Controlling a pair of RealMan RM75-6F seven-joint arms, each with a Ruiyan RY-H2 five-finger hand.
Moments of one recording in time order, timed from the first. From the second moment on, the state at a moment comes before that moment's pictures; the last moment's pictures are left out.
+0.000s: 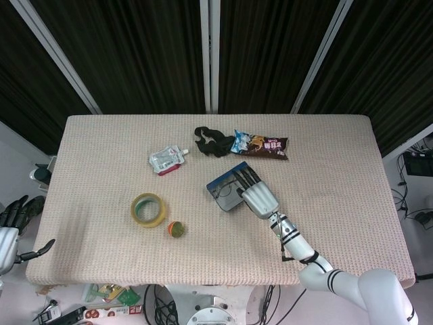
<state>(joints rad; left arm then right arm) -0.06 -1.18 -0.01 -1.32 1.54 1.51 -0.19 0.71 -1.90 0.10 -0.85 -1.53 1.09 -0.18</state>
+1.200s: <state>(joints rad) -0.06 -1.16 0.00 -1.35 1.54 1.51 -0.18 0.50 -1.57 -0.01 -1.29 -1.62 1.27 -0.34</state>
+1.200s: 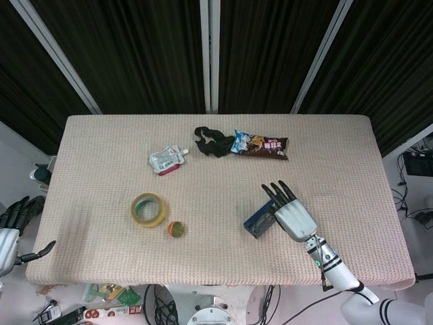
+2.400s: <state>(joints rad) -0.05 -1.16 0.00 -1.34 1.53 1.51 -0.20 0.56 -1.83 0.03 -0.91 -1.70 1.37 -0.17</state>
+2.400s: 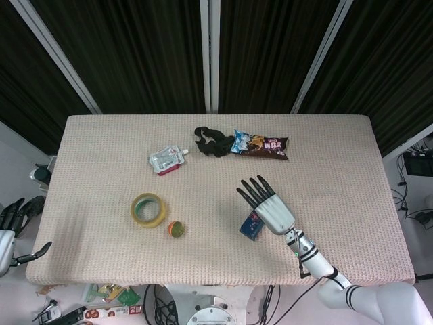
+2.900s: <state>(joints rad) -0.04 -1.15 -0.01 -1.38 1.57 1.56 -0.16 0.36 -1.44 0.03 -1.25 -1.64 1.60 -0.15</state>
